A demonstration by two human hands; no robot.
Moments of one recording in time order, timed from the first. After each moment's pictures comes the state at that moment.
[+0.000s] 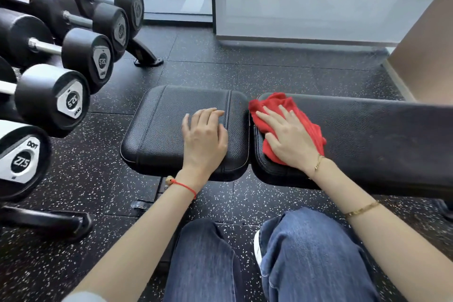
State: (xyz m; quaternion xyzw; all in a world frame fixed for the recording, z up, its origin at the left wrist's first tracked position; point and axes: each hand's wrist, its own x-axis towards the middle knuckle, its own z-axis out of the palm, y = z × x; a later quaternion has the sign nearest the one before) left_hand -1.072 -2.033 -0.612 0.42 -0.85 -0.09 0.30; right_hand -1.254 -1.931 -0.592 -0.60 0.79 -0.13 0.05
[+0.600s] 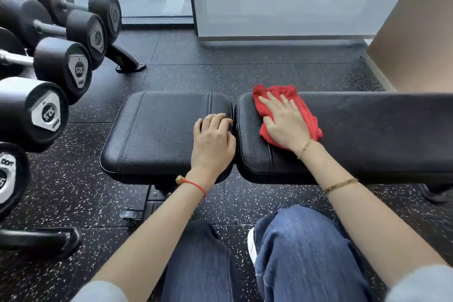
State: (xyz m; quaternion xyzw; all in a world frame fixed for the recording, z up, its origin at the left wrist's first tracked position) left_hand -1.116 -2.017 -0.630 0.36 -0.89 -0.08 0.25; right_hand -1.297 -1.939 -0.595 -0.51 0.85 -0.15 0.05
